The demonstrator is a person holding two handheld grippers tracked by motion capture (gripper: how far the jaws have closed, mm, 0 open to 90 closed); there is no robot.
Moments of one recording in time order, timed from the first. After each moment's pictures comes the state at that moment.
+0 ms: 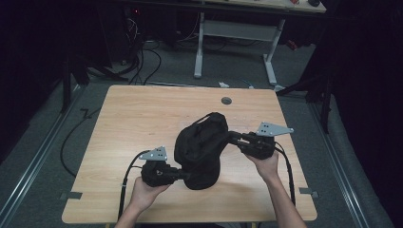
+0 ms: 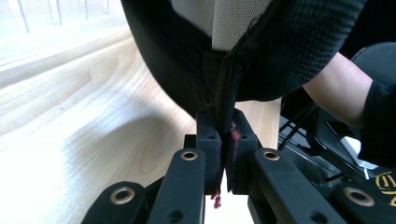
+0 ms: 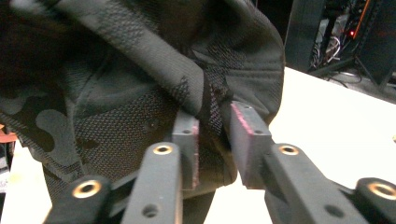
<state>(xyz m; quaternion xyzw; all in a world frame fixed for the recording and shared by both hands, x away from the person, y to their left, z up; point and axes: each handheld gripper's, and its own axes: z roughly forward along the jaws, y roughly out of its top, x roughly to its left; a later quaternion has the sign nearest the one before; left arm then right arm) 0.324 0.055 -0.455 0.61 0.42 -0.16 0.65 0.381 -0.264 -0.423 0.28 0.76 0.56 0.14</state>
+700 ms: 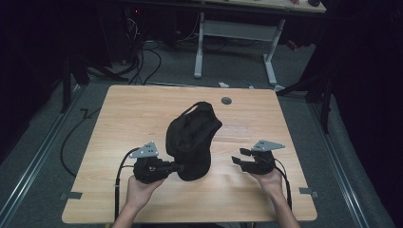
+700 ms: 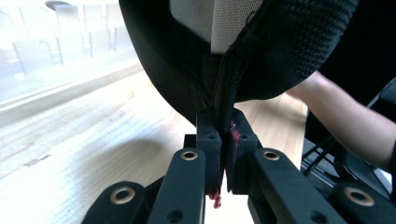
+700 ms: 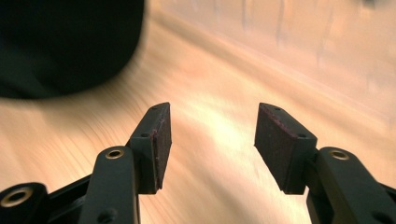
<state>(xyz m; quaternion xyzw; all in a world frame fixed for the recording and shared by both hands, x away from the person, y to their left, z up) 0.329 0.070 -0.442 0.58 0.45 -0.10 0.68 0.363 -0.280 -0.490 0.39 0.80 0.42 0.16</state>
